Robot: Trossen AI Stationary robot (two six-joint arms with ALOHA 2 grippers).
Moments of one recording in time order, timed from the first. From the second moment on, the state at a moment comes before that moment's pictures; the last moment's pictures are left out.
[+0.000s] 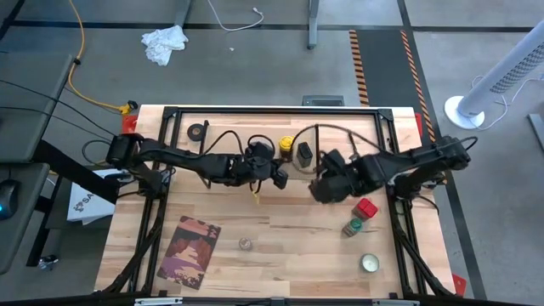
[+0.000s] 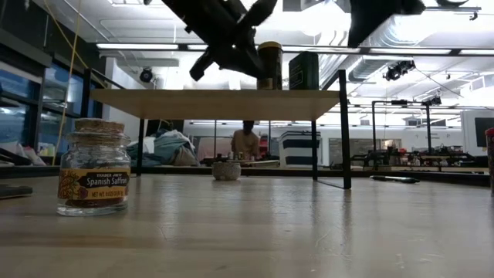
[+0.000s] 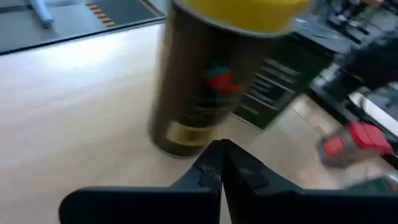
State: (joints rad) left arm -0.08 1.67 1.18 -0.14 -0.58 -0.74; right arm 0.28 1.52 1.49 -1.32 0.52 1.18
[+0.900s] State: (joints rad) left arm -0.18 1.54 1.18 -0.43 -0.80 -0.72; right arm 0.05 1.39 1.21 -0.76 0.38 1.01
